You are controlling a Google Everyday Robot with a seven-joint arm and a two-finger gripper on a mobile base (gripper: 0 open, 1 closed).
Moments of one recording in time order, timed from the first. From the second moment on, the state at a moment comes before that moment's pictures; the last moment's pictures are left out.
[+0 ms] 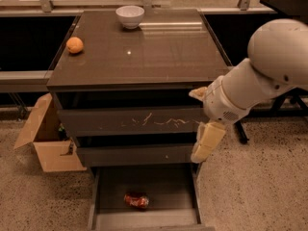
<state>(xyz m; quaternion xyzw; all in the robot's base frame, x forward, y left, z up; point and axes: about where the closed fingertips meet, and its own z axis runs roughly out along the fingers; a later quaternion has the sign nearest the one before) 0.474 -0.112 0.824 -0.66 0.71 0.10 0.23</state>
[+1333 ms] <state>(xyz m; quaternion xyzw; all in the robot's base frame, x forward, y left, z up) 0.484 -0.060 0.735 -0.67 0.70 0.15 0.21</state>
